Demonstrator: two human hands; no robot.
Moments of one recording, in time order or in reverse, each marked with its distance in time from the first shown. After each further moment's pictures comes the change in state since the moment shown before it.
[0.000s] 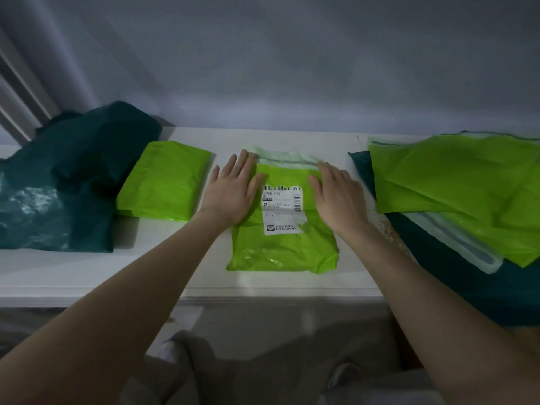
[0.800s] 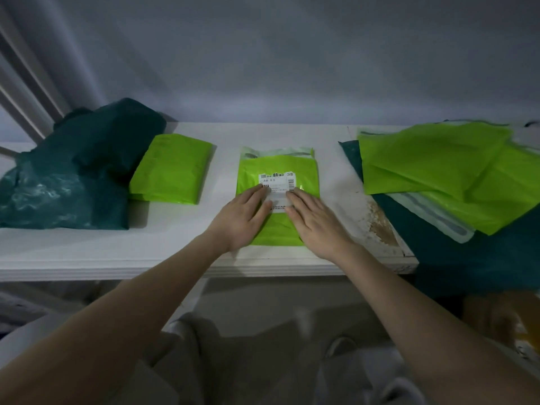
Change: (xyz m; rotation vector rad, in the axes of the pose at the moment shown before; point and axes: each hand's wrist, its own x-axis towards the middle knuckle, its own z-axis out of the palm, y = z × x) left_hand -0.073 0.024 0.007 -0.276 -0.171 0.272; right_hand -0.075 -0.013 0.012 0.219 -0.242 -0.177
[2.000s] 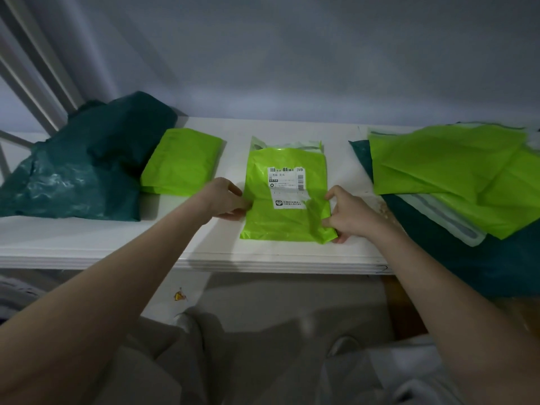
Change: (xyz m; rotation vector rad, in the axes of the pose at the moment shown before) left_hand -0.002 -0.009 -0.057 -0.636 0.003 -0.745; right_hand 0.001 0.002 -0.050 0.422 -0.222 0.472
